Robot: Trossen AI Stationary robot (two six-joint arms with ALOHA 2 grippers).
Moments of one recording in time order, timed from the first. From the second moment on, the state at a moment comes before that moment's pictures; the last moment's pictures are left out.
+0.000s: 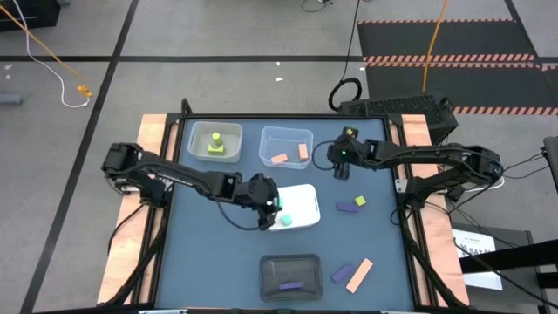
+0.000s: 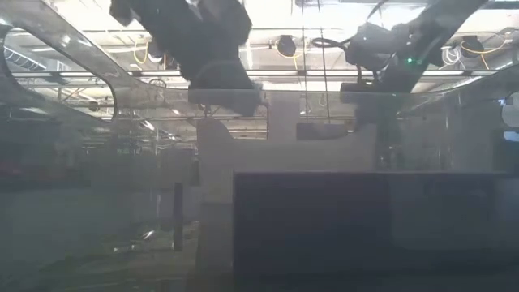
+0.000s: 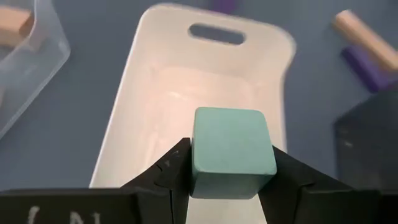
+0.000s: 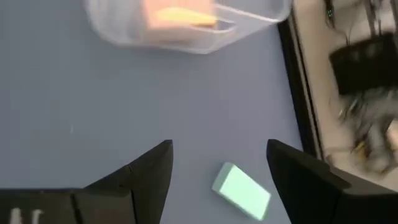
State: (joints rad) left arm -0.14 1.63 1.02 -0.15 -0.11 -0.39; right arm -0.36 1.29 0.64 -0.28 0.37 -0.41
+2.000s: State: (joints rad) left arm -0.10 1.72 1.02 -0.02 -0.05 -0.50; right arm -0.80 1.61 0.79 -0.32 0.13 -1.03
